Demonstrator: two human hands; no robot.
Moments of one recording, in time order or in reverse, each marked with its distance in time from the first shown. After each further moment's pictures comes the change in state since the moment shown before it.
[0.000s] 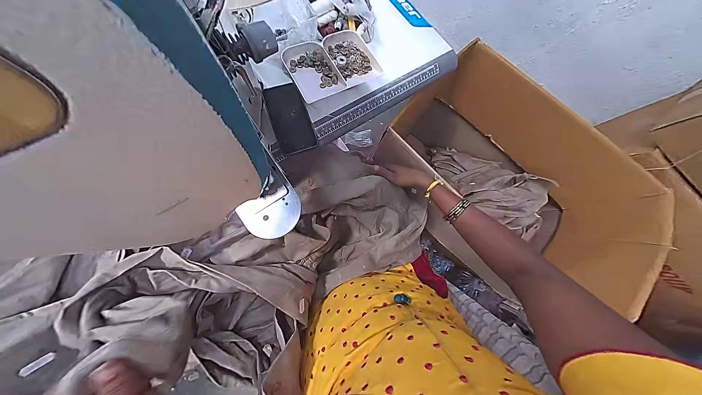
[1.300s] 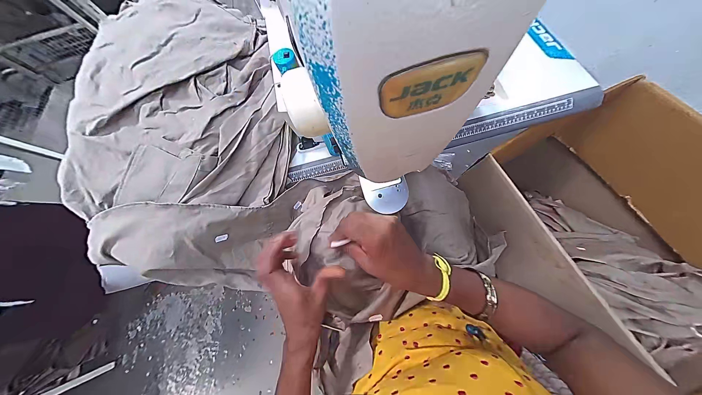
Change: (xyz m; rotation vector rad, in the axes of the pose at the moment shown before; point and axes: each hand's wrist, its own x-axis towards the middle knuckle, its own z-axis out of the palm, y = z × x) left_hand -0.026 0.015 0.051 0.274 -0.066 0.408; right_hand -0.106 -0.275 0.121 0.088 0.328 -1.126
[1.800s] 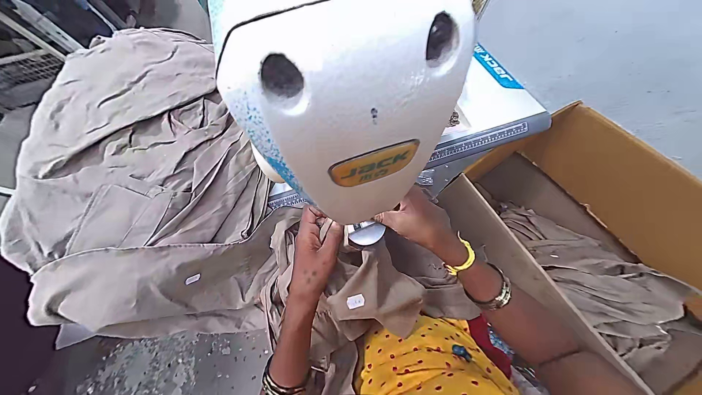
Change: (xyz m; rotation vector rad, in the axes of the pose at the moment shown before) left_hand 0.083 0.032 0.069 -0.483 -0.358 -0.337; right_hand 0.021 0.054 -0.083 0.174 0.103 0.485
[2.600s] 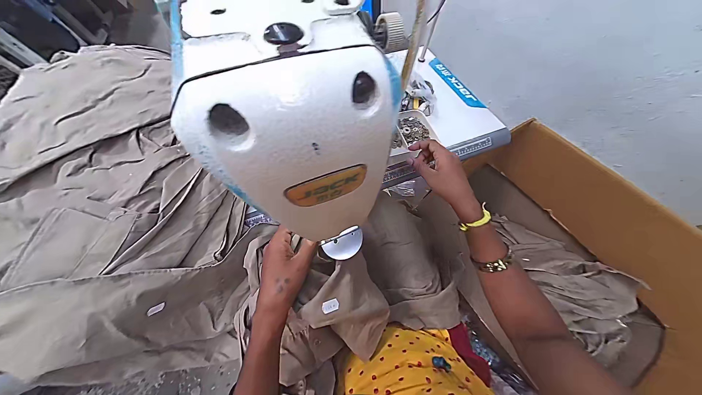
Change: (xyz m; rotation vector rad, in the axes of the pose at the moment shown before) left_hand 0.012 0.007 -0.009 0.374 0.019 -0.032; right_hand 0.030 0.048 -0.111 -0.460 0.233 0.035
